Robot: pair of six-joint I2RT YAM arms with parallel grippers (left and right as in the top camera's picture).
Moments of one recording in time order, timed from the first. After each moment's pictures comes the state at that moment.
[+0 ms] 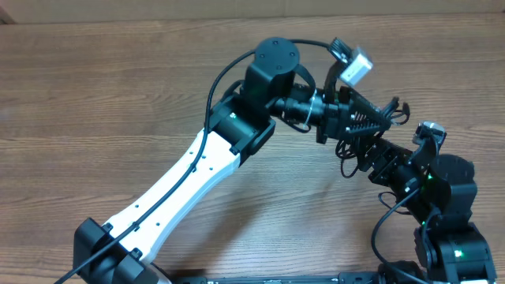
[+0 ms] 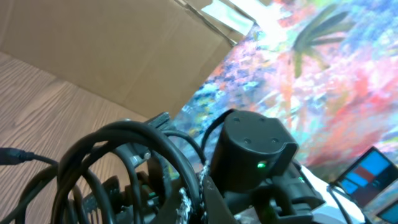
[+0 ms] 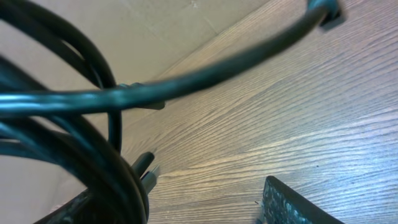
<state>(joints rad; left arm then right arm) -0.70 1.66 1.54 0.11 1.13 -0.63 0.08 0.67 0.72 -0.53 -0.25 0.63</state>
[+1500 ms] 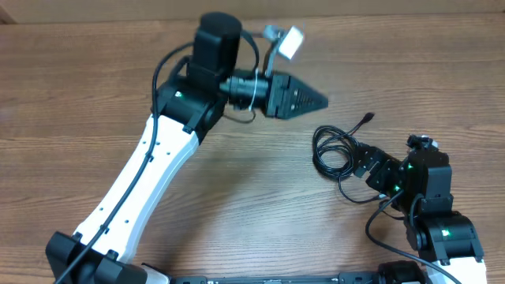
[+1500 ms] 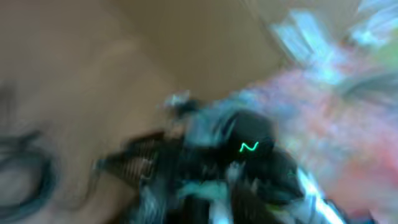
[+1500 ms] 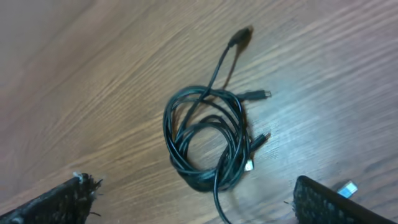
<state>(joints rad) -0.46 1.61 1.58 -0.52 1.09 -0.49 0.08 0.76 0.66 -0.68 -0.06 0.62</state>
